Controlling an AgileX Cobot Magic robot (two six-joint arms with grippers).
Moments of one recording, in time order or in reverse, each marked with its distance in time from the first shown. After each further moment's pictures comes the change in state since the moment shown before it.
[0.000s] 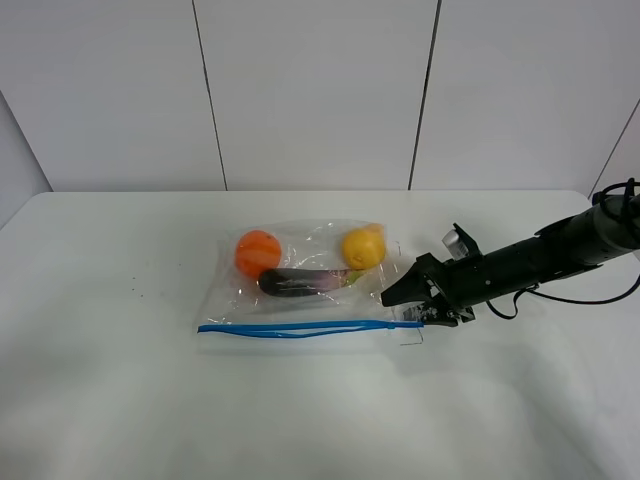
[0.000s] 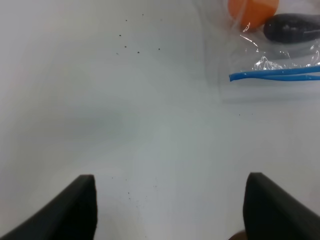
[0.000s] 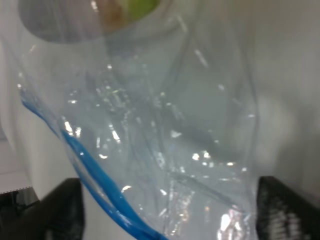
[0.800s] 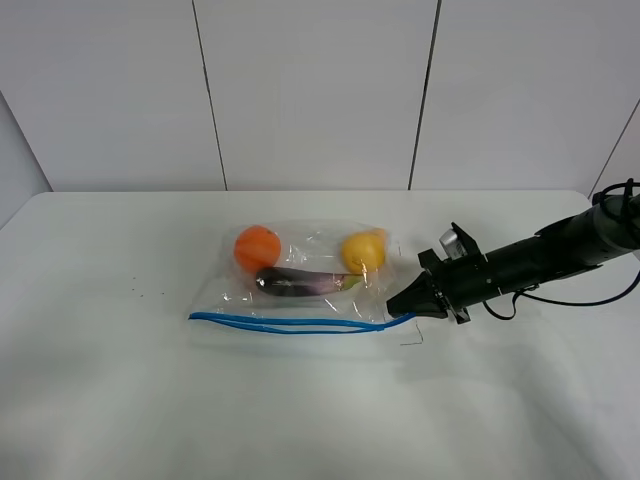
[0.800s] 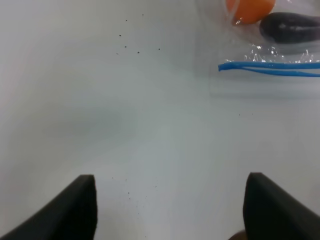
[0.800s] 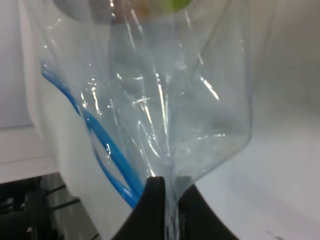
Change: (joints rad) left arm 0.000 0.000 0.000 0.000 0.000 0.000; right arm 0.000 0.000 0.000 0.018 0.104 0.008
